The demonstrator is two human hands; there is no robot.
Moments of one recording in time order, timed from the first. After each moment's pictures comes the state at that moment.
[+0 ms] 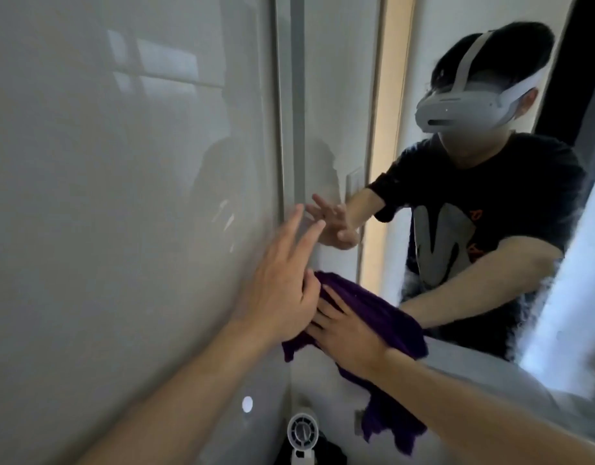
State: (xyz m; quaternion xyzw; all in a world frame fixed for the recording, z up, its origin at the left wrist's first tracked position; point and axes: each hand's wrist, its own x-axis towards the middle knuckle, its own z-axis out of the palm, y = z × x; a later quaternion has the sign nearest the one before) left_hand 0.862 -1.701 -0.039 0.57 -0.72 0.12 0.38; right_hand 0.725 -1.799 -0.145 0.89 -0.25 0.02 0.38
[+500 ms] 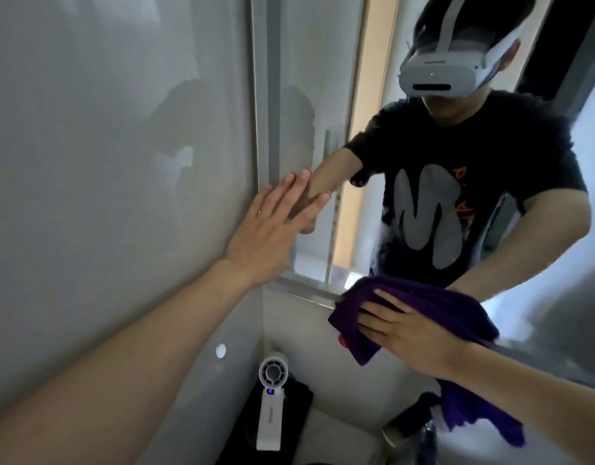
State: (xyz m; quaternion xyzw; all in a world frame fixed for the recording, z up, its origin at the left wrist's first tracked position) left_hand 0.870 -1.753 -0.071 0.56 -0.77 0.27 0.18; right_hand 0.570 -1.769 -0.163 0.89 -0.18 -0.11 0.40
